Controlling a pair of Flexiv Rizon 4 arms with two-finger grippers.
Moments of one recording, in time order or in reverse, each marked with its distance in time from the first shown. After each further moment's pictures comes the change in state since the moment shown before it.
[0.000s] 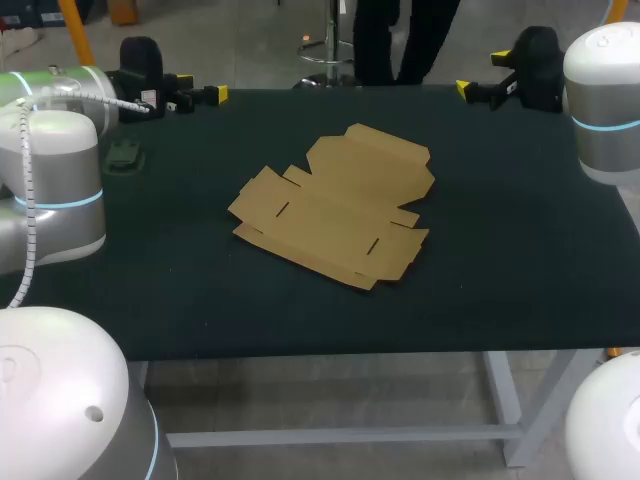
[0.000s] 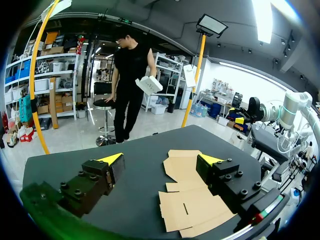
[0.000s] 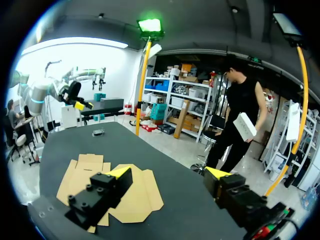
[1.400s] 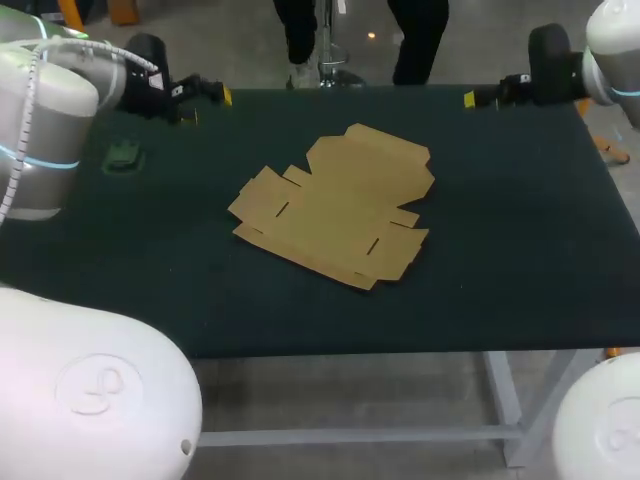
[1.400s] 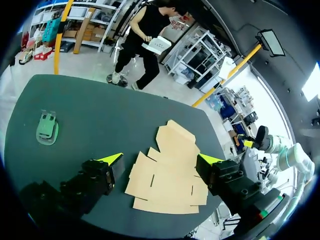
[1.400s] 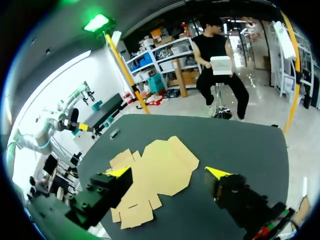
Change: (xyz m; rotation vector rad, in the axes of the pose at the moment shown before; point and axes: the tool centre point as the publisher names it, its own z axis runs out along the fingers) left arm 0.026 0.034 -0.014 -0.346 -0.077 -0.551; right arm 0.038 -0.037 -0.036 0.340 0.155 0.540
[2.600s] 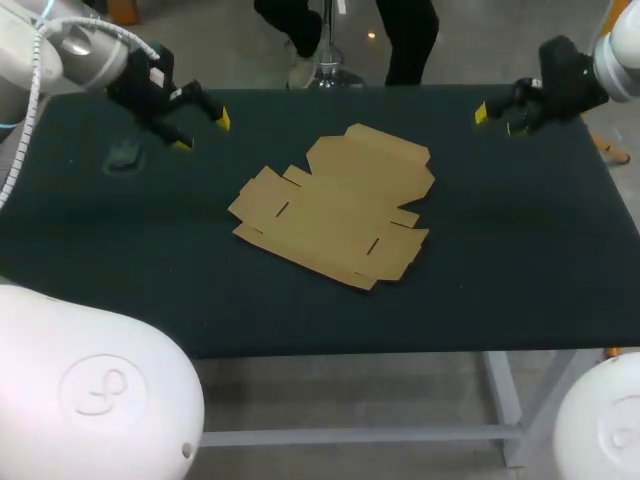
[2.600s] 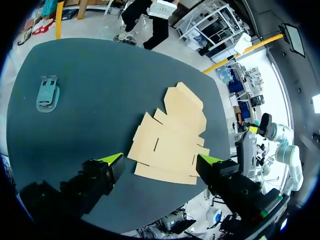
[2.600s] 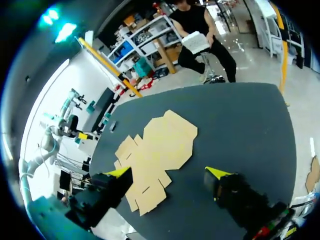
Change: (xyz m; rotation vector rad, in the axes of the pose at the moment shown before) left arm -0.013 0.042 -0.005 -0.352 -0.051 -0.104; right arm -0.002 -0.041 -0.013 0.173 0.011 0.274
